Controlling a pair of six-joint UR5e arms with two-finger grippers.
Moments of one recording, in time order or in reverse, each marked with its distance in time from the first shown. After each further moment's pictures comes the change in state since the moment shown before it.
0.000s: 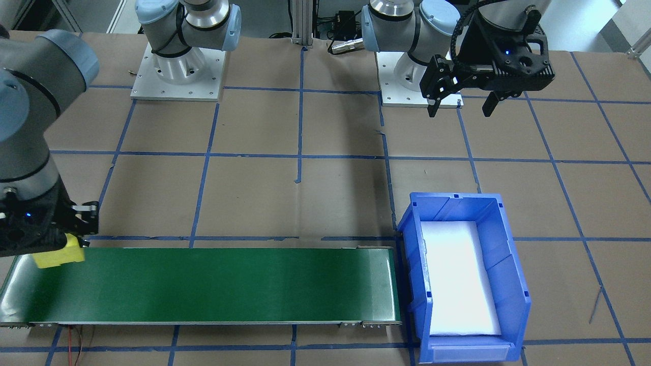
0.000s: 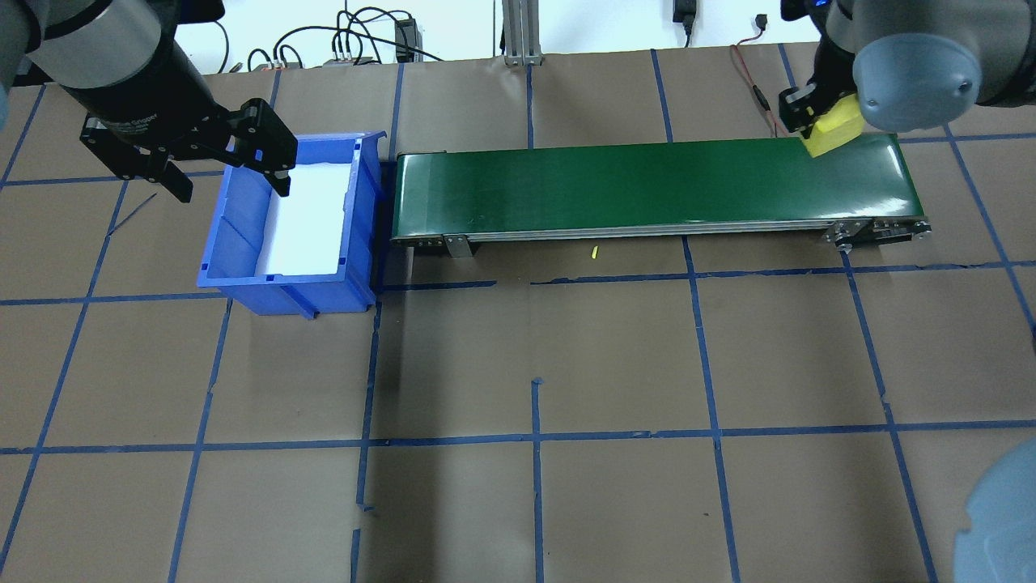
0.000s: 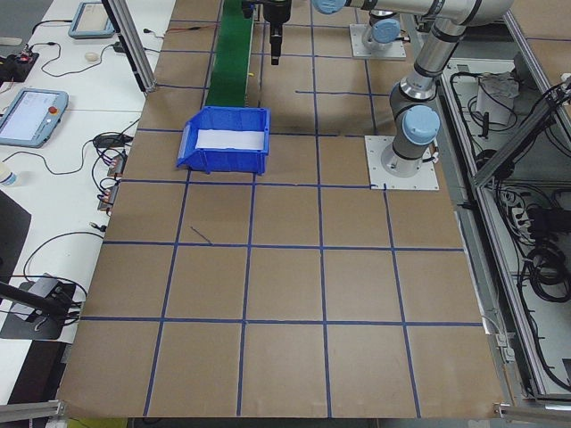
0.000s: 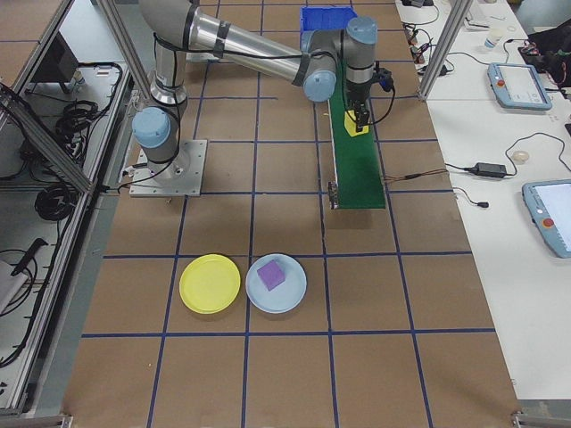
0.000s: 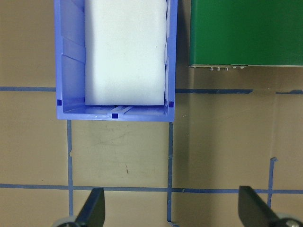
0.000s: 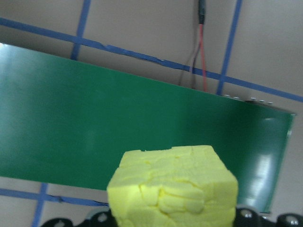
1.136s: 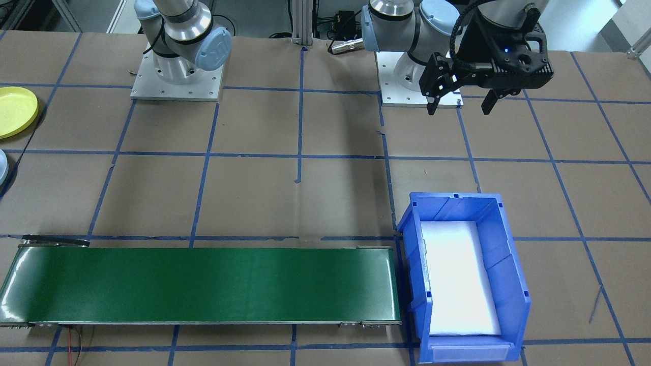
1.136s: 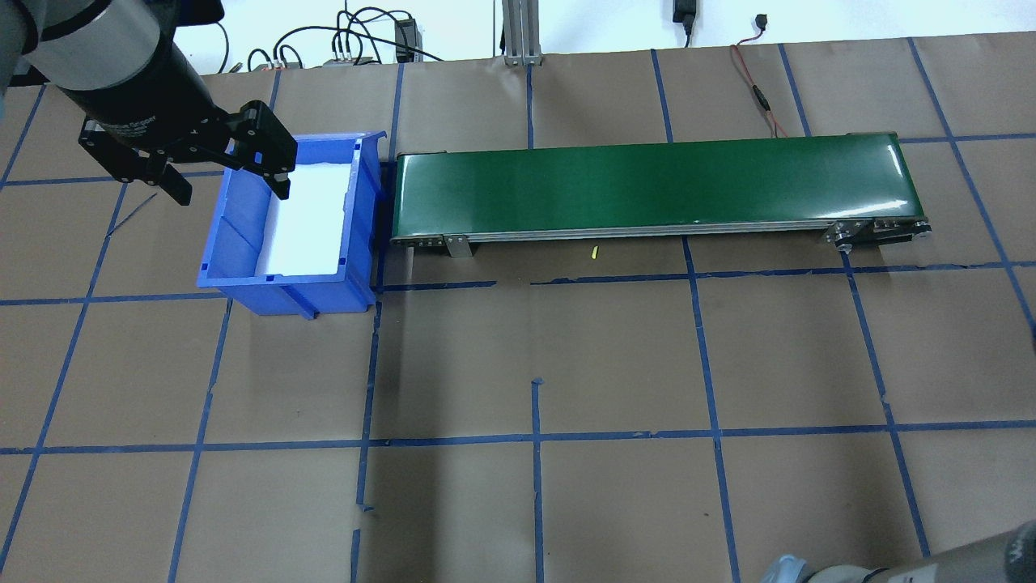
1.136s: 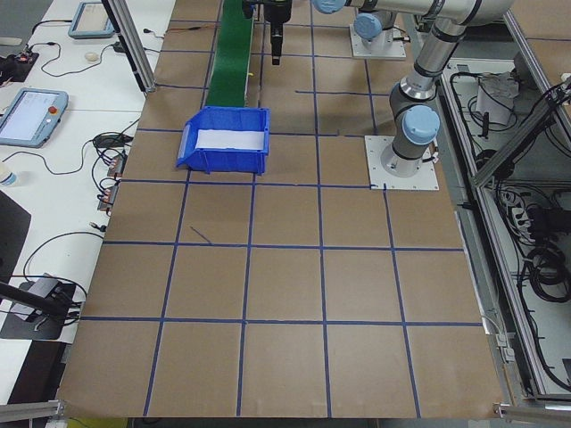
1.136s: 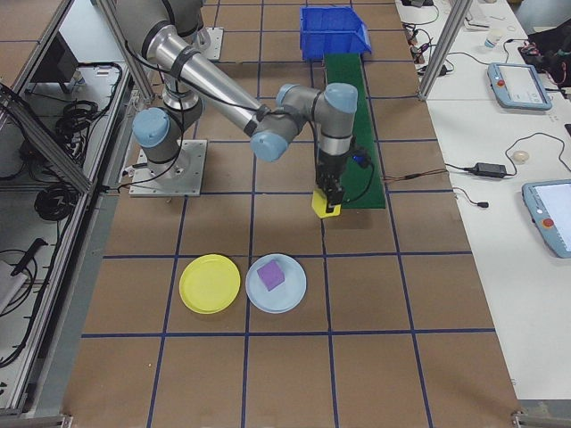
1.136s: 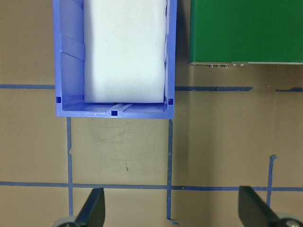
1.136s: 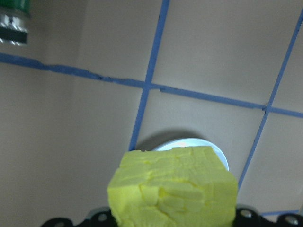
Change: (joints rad) left arm 0.000 0.002 0.000 -0.011 -0.001 -0.001; right arm -0.550 -0.031 0.225 -0.128 -0.080 -0.446
